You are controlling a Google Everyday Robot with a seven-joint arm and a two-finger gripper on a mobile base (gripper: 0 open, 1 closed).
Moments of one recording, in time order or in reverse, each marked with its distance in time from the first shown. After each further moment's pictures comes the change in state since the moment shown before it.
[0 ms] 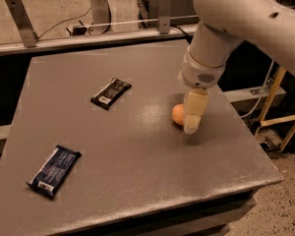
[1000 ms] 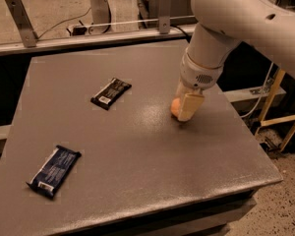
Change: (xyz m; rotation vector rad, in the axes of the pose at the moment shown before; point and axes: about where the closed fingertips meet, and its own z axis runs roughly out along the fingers) arm -0.003 0.000 0.004 -0.001 -0.001 -0.006
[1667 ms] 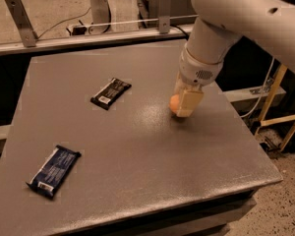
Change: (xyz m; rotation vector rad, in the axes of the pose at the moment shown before) arm -0.012 -0.001 -0.009 0.006 -0.011 -0.033
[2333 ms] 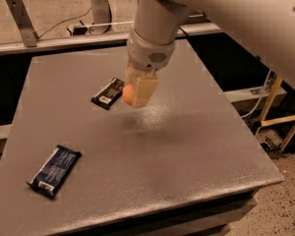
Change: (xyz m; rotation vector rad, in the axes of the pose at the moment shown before) arm -0.114 0.007 -0.029 -0.009 -0.086 -0.271
